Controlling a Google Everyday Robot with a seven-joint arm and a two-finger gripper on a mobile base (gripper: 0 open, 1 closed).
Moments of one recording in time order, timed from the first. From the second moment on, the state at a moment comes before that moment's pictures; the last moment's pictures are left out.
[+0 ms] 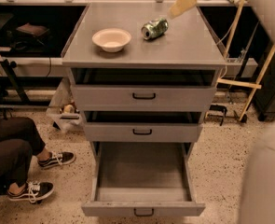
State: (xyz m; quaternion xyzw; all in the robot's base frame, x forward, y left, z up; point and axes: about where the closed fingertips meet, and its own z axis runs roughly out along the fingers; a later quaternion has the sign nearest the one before) arm 0.803 -0.187 1.013 -0.27 0.86 -0.08 0.43
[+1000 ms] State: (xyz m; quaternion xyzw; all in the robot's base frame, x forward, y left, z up) arm 0.600 -0.253 1.174 -0.12 0.81 -0.19 0.55
